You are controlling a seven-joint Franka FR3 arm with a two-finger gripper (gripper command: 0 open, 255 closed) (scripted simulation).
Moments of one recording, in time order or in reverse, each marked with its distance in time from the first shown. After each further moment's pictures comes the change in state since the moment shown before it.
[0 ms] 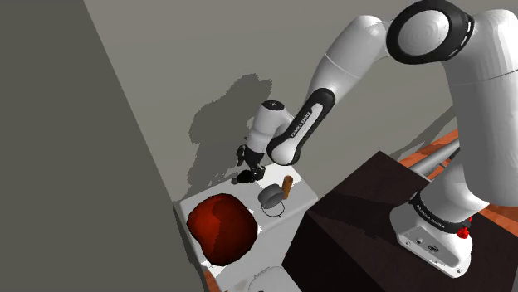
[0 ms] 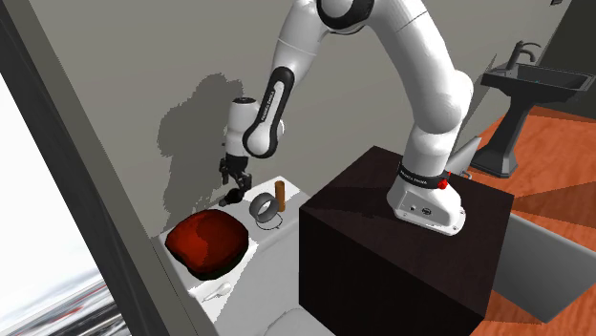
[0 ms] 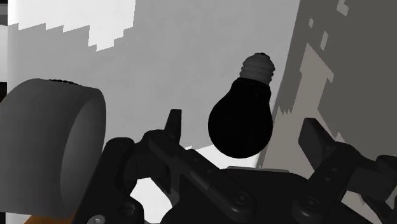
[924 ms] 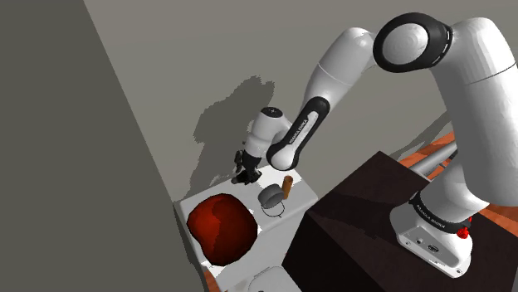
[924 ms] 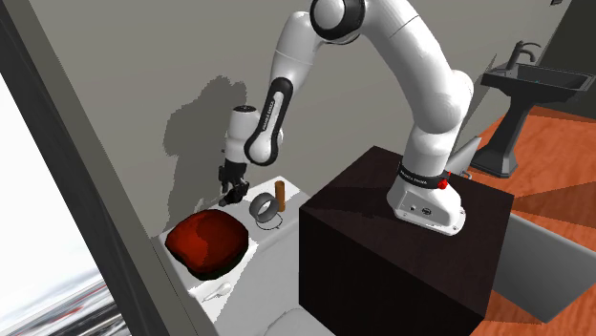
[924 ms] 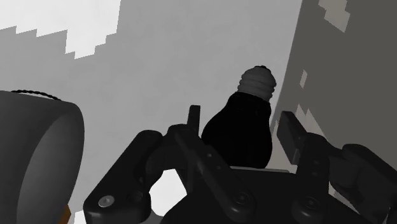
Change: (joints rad) arm -0.007 0.090 -0.001 0.056 -0.074 0.059 0.019
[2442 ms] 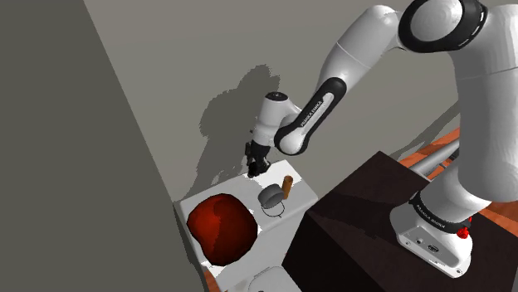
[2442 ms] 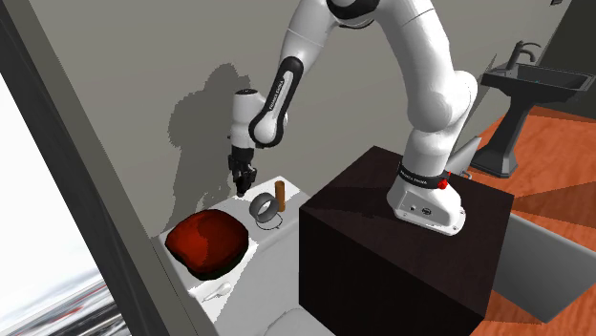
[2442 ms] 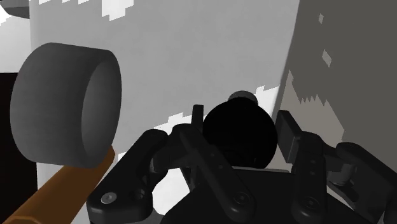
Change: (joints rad) arm -0.143 -0.136 0.093 -0.090 -0.052 -0.168 0.092
